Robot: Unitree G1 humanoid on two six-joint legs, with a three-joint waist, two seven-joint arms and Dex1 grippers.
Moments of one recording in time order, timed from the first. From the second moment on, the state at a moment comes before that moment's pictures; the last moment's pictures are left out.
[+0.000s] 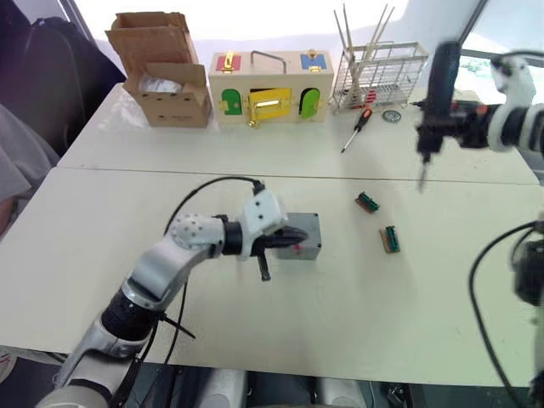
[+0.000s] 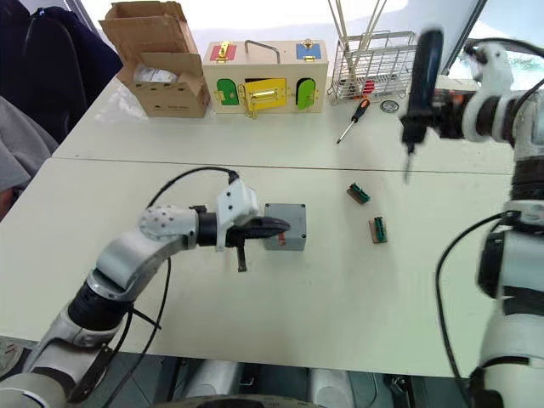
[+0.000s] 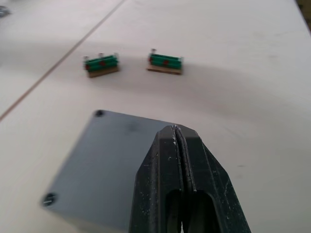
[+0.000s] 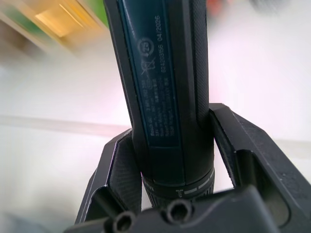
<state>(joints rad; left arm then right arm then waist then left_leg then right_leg) -0.54 0.48 -0.30 -0.32 -0.35 0.62 -0.83 -1.11 -0.79 -0.25 0.38 0.24 1.09 0.85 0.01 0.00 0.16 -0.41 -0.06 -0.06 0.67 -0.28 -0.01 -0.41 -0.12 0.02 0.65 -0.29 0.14</state>
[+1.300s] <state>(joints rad) -0.70 0.47 -0.37 0.03 -0.26 0.51 -1.07 -0.36 -0.34 -0.22 -0.43 0.56 0.68 0.50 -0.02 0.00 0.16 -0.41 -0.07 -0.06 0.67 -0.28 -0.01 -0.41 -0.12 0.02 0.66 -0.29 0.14</state>
